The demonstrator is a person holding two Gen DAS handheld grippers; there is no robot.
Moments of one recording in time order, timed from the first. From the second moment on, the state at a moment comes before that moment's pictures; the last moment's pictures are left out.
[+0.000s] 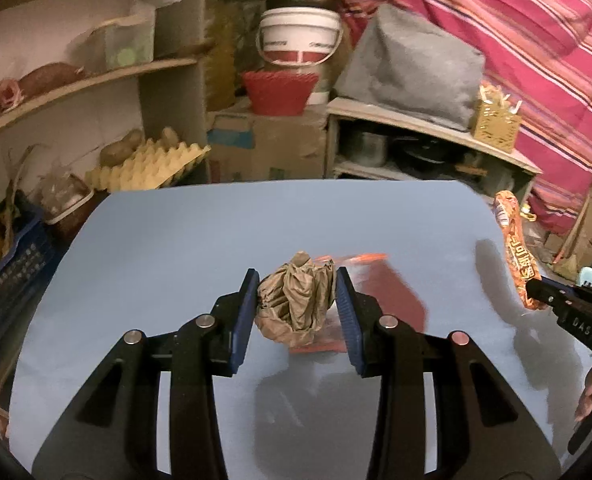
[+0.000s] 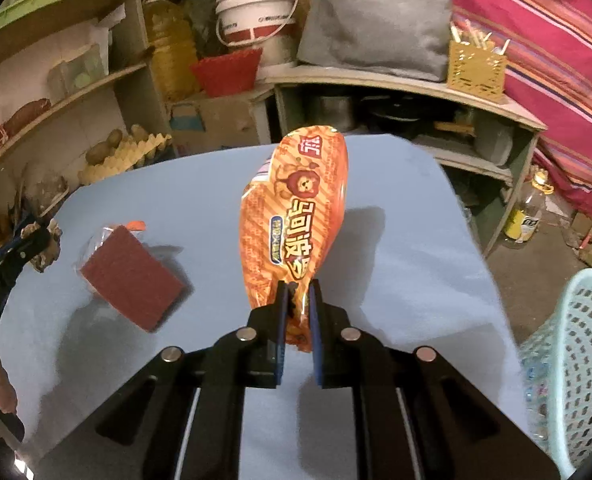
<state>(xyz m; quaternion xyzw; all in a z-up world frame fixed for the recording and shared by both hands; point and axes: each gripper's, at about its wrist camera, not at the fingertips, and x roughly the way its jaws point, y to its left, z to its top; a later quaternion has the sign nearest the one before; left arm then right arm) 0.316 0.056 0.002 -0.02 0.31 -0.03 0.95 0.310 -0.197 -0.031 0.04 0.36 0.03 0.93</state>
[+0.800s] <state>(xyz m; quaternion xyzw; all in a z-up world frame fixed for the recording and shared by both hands) 0.292 -0.110 0.025 0.02 0.26 -0.13 0.96 0.227 -0.330 0.004 0.04 0.32 -0.06 0.94</state>
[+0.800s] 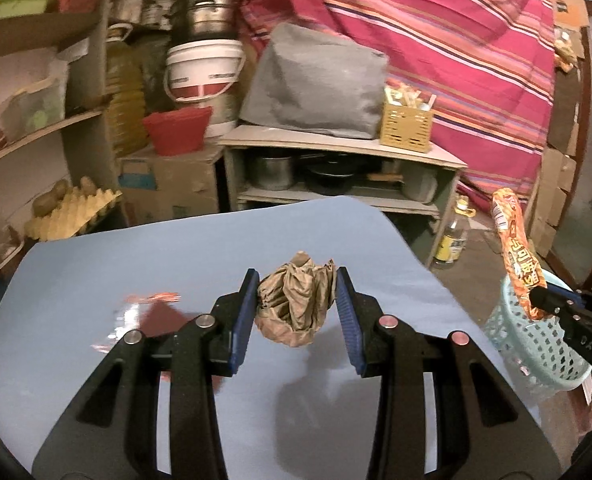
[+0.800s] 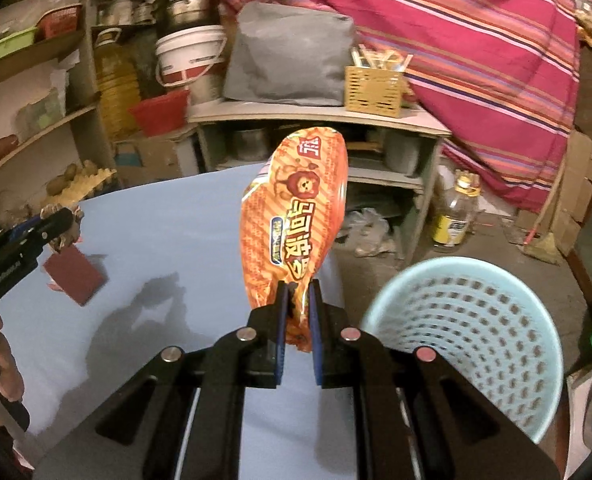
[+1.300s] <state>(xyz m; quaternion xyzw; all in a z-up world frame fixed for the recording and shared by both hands) 0.268 -0.242 0.026 0.02 0.25 -0.22 0.94 0.163 -0.440 0.004 0.08 0.31 -0.14 0.94</state>
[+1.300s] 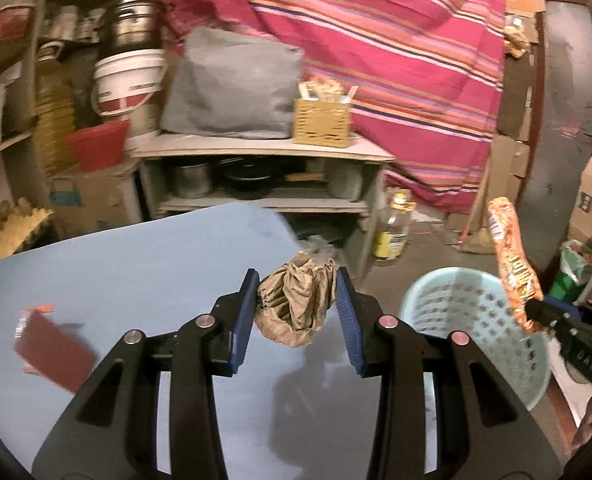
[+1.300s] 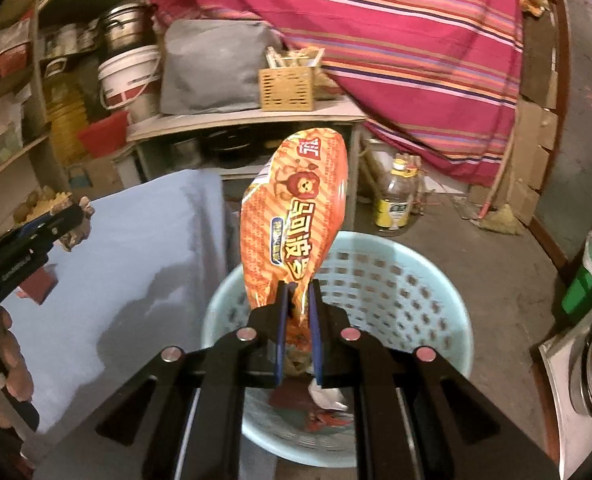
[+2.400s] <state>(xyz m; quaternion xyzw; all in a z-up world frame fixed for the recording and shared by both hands) 0.254 -0.360 -0.008 0.04 0.27 -0.25 0.93 0.146 -0.506 -0.030 0.13 0.36 -0.18 0.91</state>
